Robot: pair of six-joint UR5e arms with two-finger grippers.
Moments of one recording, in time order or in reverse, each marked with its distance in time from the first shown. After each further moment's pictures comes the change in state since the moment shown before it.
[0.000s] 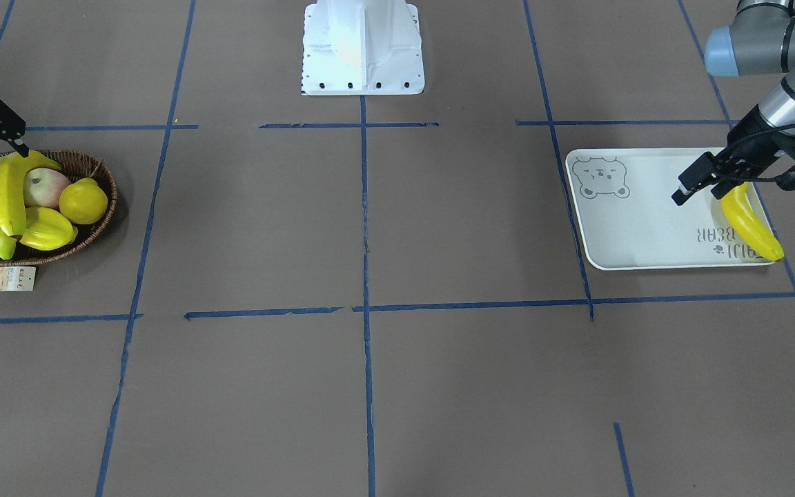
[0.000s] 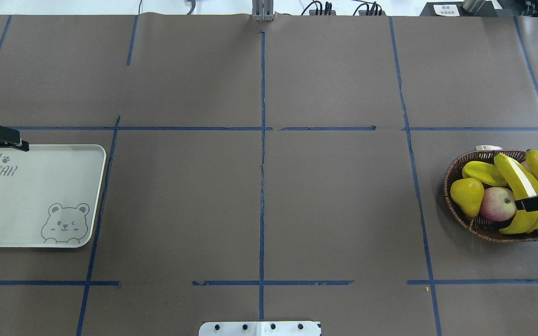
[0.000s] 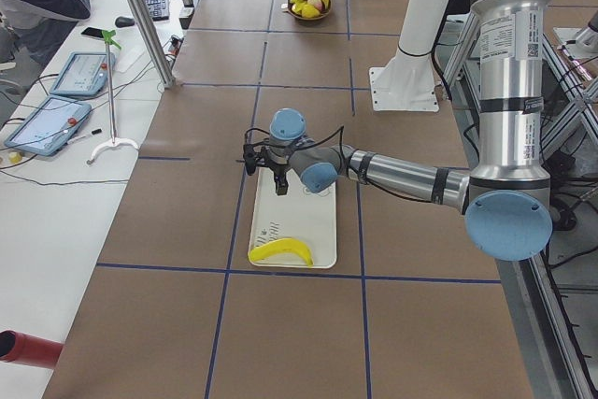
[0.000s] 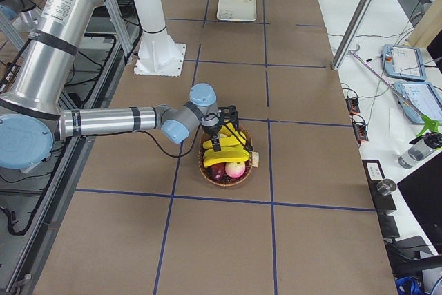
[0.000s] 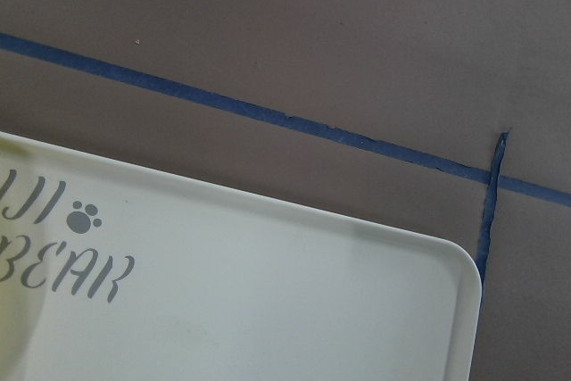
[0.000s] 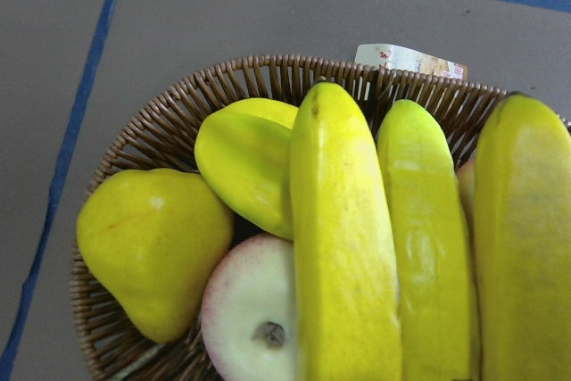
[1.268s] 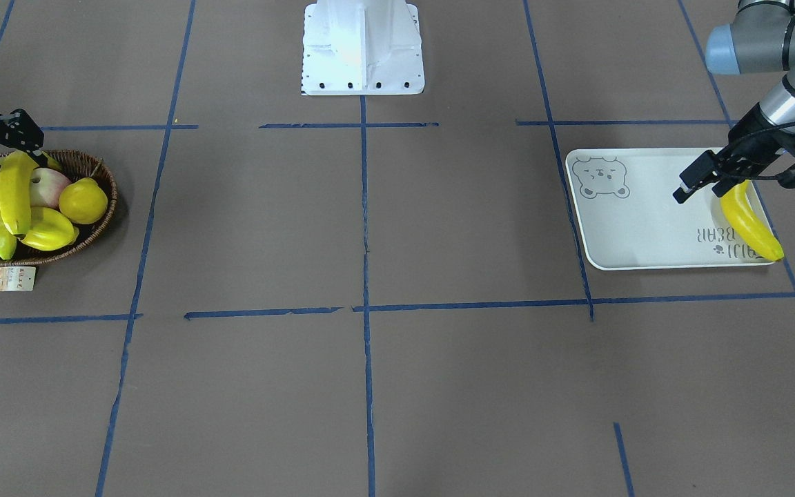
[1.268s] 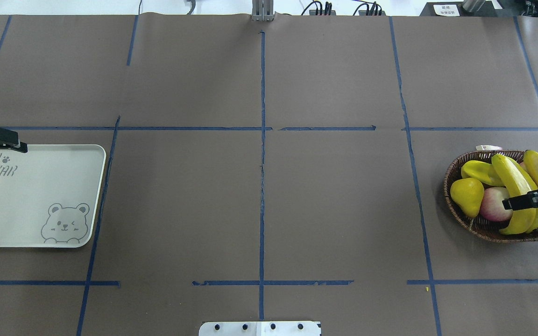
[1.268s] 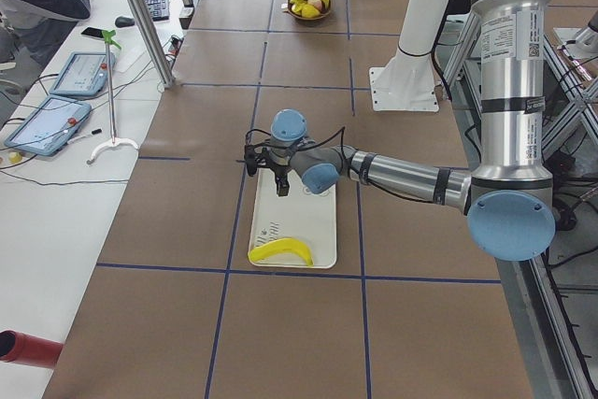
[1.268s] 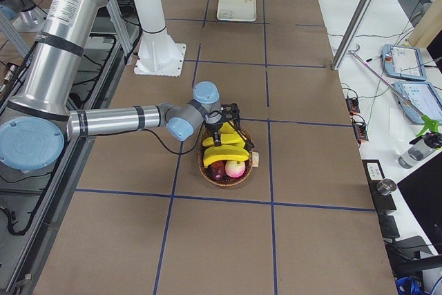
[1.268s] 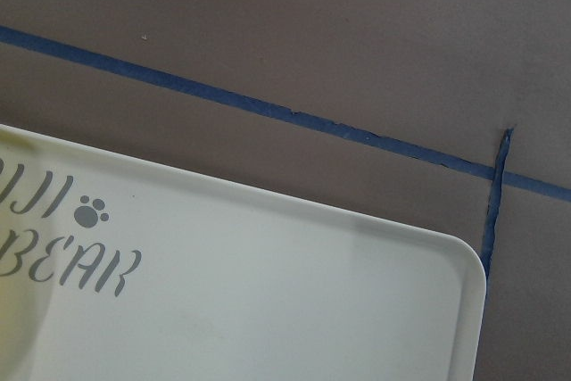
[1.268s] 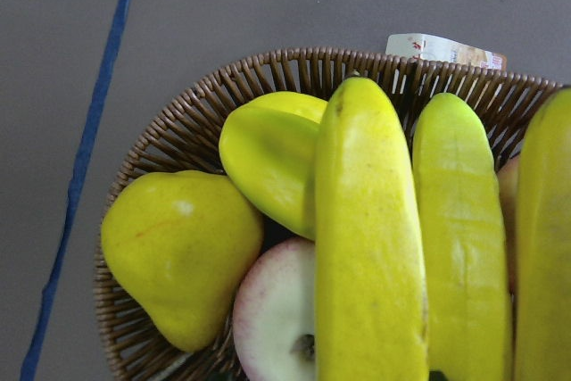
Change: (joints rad) left arm 0.001 0.006 -0.001 -0.001 0.000 0.000; right arm -0.037 0.025 -0.011 -0.010 0.008 0.033
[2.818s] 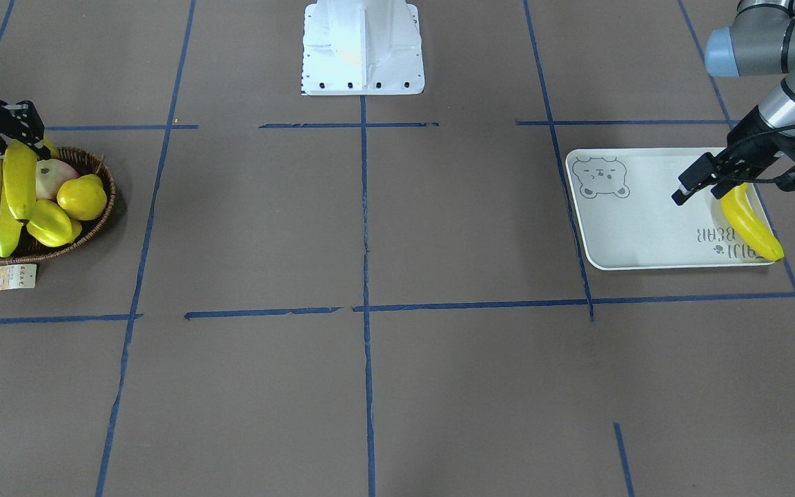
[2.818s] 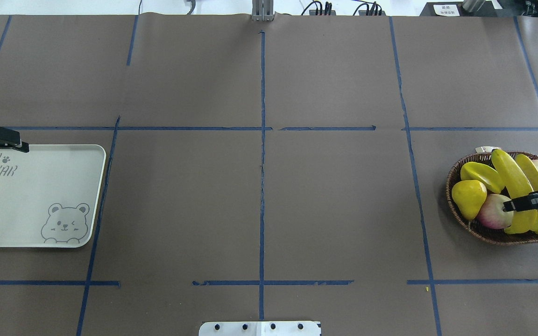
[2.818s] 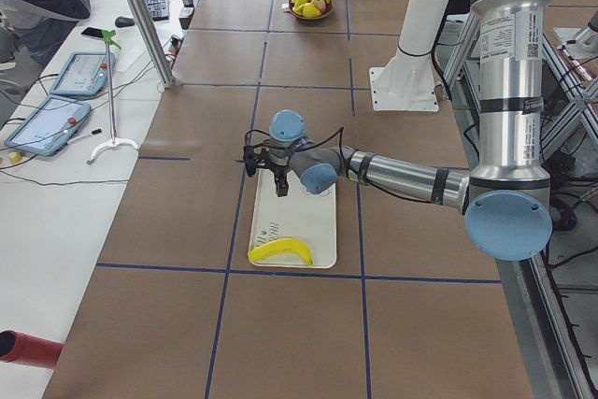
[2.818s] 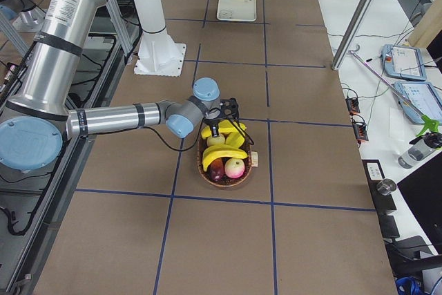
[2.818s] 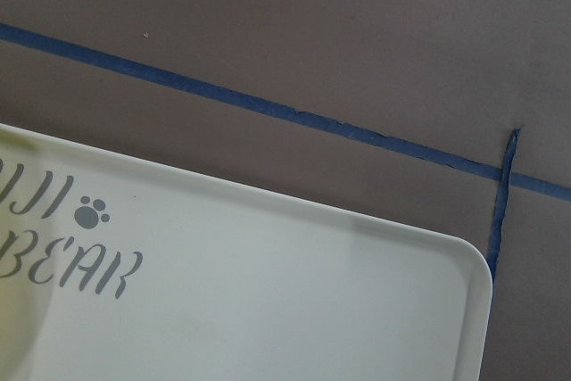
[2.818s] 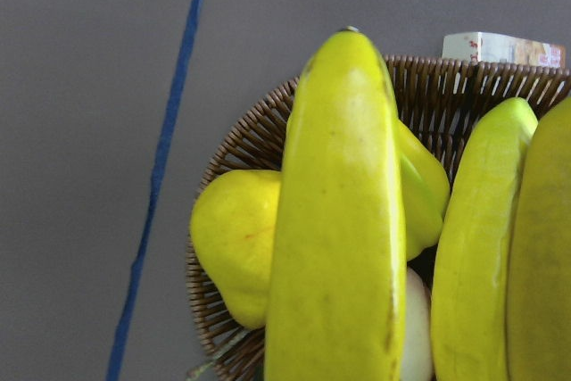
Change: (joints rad) left arm 0.001 -0.009 0.007 -0.001 -0.003 -0.001; right arm 0.069 0.001 0.042 0.000 0.144 -0.002
